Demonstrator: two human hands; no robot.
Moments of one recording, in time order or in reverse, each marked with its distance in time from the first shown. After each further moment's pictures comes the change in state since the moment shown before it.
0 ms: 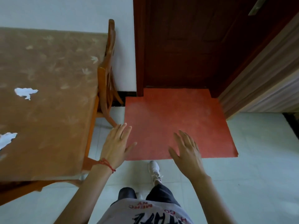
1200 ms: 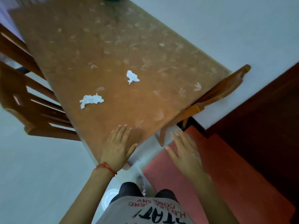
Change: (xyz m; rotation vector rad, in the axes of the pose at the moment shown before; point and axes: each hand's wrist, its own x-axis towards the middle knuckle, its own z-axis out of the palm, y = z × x) left_hand -0.007 -0.101 -0.042 -0.065 0.296 -0.886; right_hand 0.249 -0.159 0.054 0.010 -0.461 -0.819
